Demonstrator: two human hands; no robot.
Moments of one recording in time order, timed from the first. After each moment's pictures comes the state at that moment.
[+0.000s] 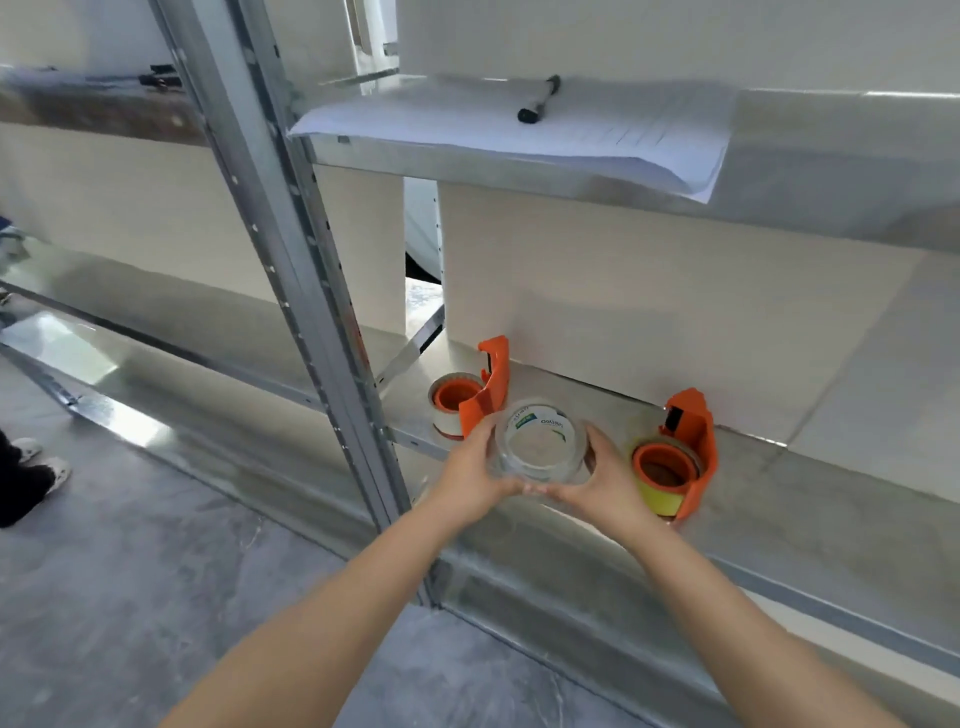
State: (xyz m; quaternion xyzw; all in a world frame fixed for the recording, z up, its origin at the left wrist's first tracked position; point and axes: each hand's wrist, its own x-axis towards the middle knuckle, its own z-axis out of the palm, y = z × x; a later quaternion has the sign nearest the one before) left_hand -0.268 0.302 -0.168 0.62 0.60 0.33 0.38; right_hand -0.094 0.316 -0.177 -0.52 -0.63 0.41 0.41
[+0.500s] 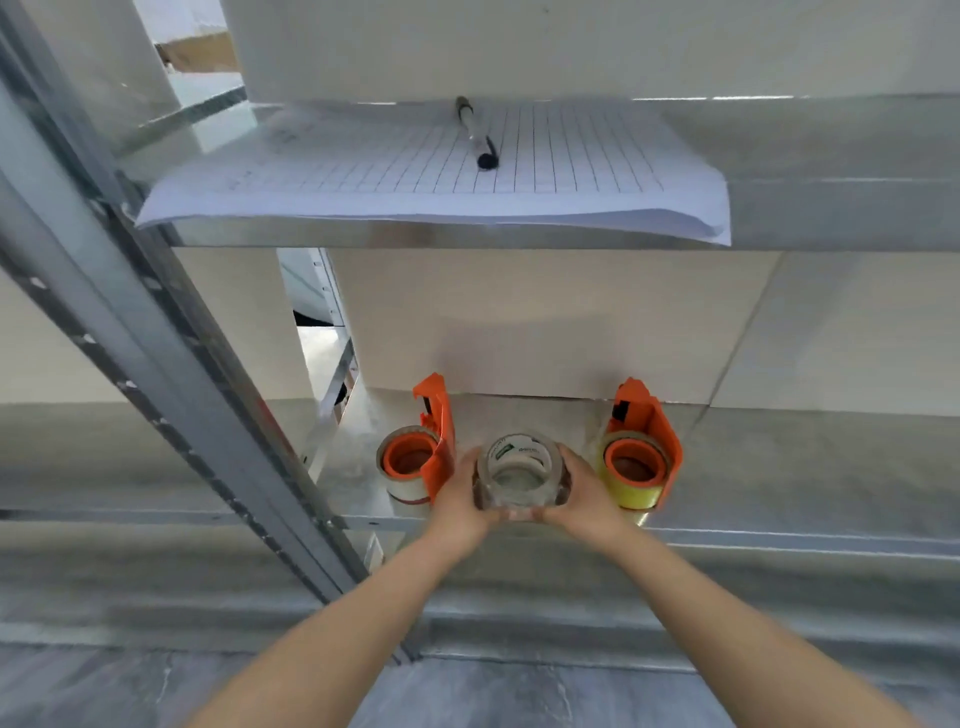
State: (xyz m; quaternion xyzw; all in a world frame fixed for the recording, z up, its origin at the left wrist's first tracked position) left_hand -0.279 0.370 -0.194 0.69 0.50 0.25 0.47; right_hand -0.113 0.331 -0.192 -0.61 -0.54 0.40 0.41
